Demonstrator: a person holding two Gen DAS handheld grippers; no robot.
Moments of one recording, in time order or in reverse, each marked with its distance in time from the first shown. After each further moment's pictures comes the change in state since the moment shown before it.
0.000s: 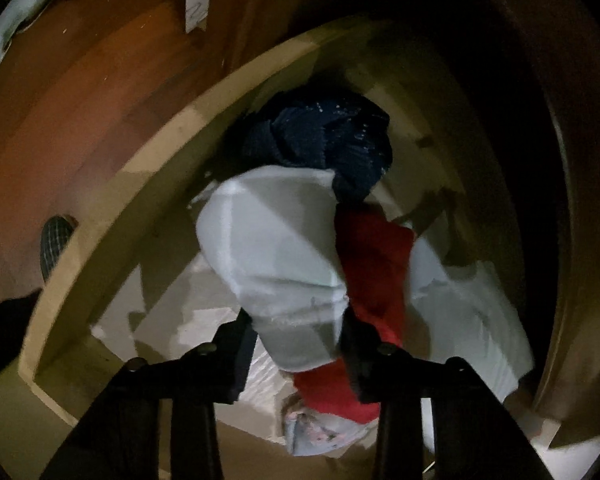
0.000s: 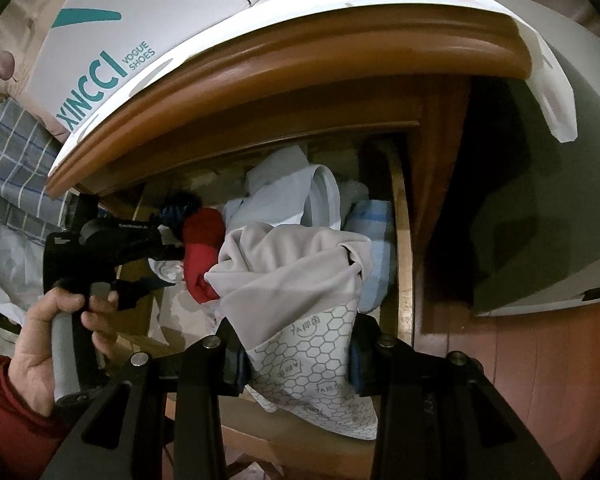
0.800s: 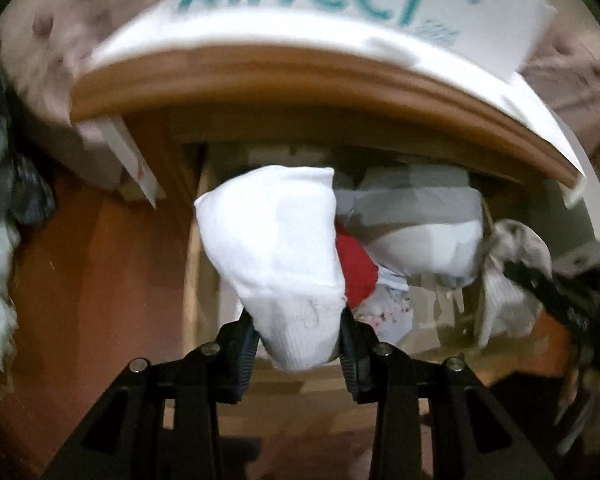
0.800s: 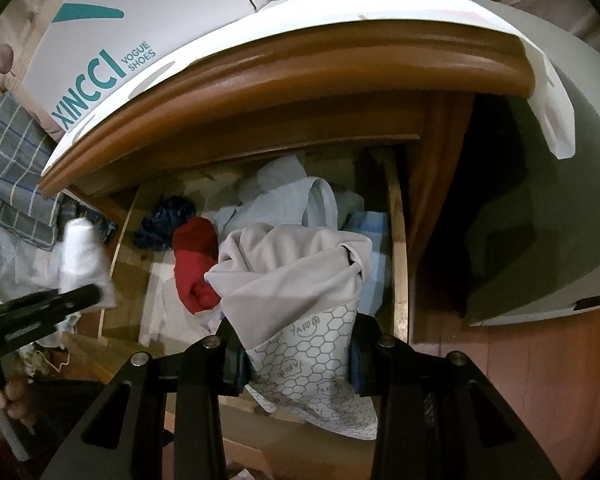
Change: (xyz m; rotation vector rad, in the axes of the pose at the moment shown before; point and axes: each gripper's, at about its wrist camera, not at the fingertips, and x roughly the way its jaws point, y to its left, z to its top) left arm -0.117 -0.030 -0.100 0.824 -0.267 0.118; right arm 0.001 0.004 -0.004 -0.020 -0.032 -0.043
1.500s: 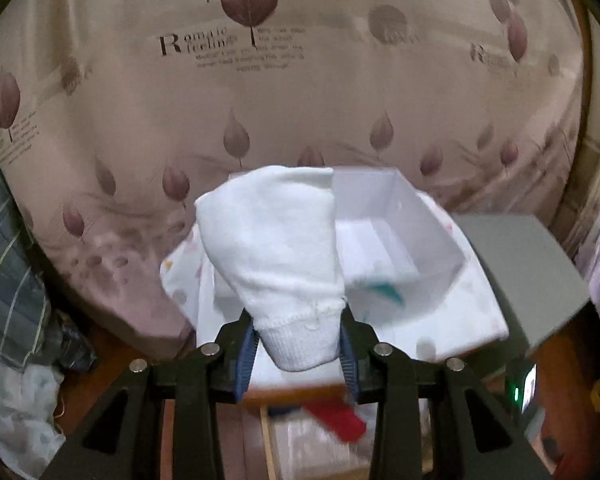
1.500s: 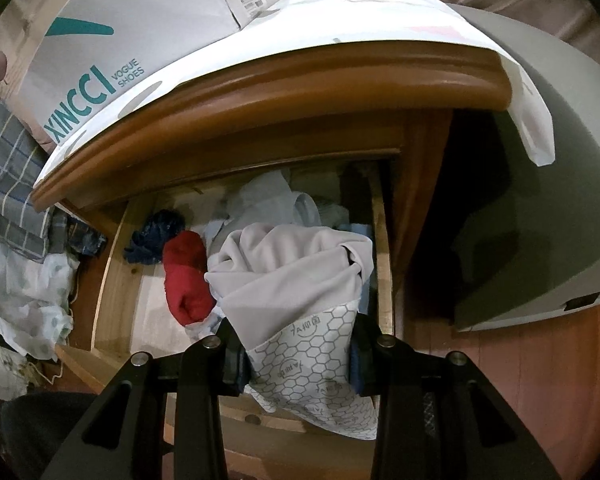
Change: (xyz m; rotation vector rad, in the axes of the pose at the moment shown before) left arm -0.216 0.015 0.152 0.130 -0.430 -0.003; right arm -0.007 -0.007 0.001 0.025 -0.040 -0.037
